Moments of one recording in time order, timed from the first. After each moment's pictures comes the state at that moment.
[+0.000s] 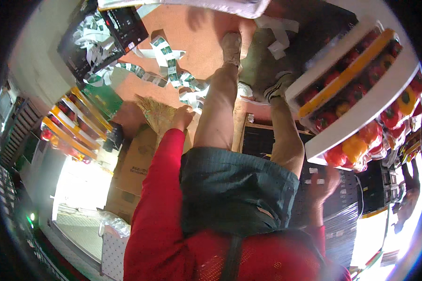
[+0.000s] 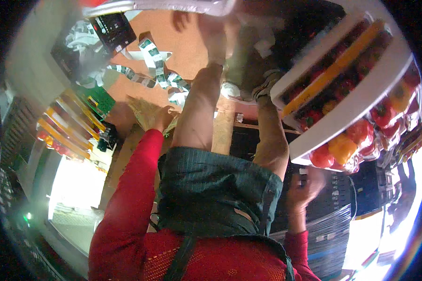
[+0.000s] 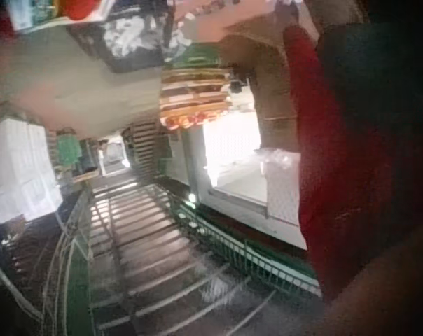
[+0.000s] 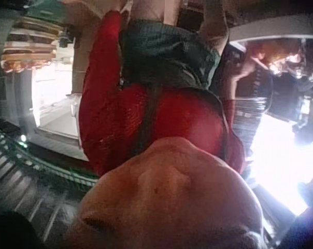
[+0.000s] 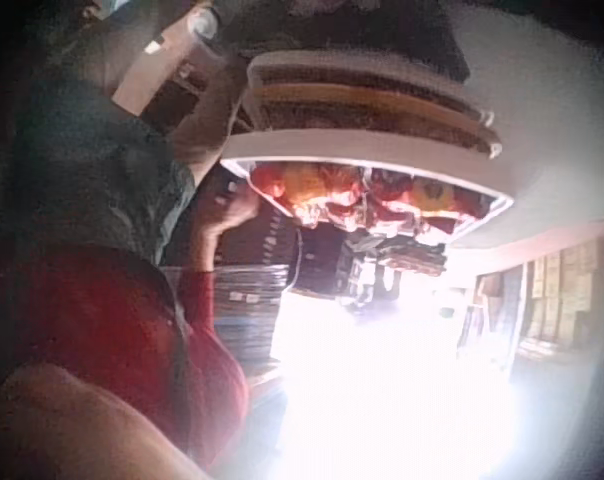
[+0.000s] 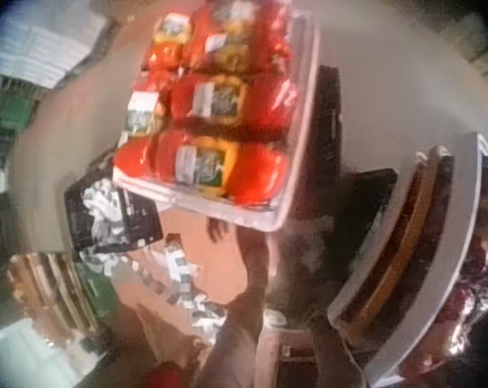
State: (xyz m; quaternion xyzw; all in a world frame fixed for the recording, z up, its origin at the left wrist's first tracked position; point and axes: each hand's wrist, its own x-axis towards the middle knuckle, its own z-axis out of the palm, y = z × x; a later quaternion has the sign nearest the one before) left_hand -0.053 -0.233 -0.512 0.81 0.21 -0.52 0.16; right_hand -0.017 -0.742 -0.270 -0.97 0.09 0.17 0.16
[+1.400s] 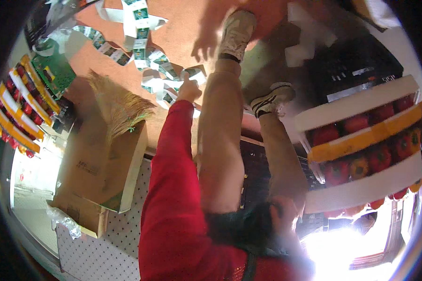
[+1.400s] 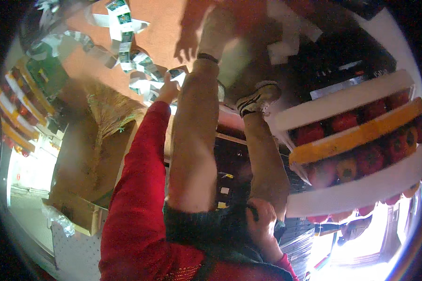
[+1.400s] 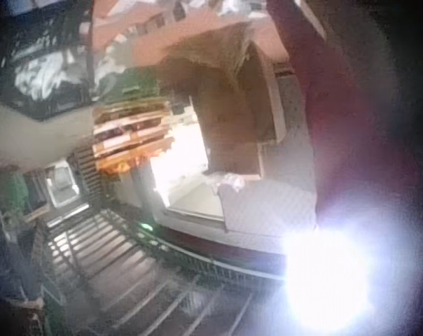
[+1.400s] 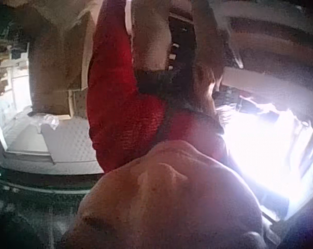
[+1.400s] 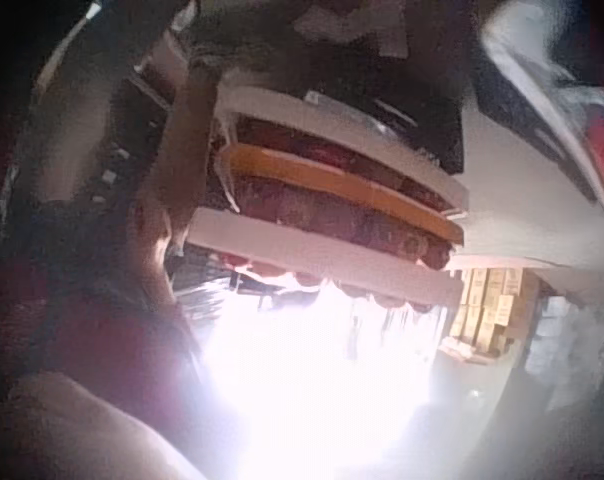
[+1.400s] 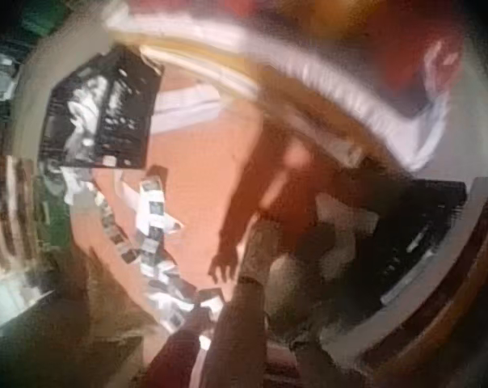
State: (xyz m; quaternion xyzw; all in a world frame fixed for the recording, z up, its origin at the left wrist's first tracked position) left_hand -0.142 -0.303 -0.761 0.80 0.23 -0.51 0.20; right_hand -0.033 -0.658 -0.364 -0.80 0.02 0.53 0.28
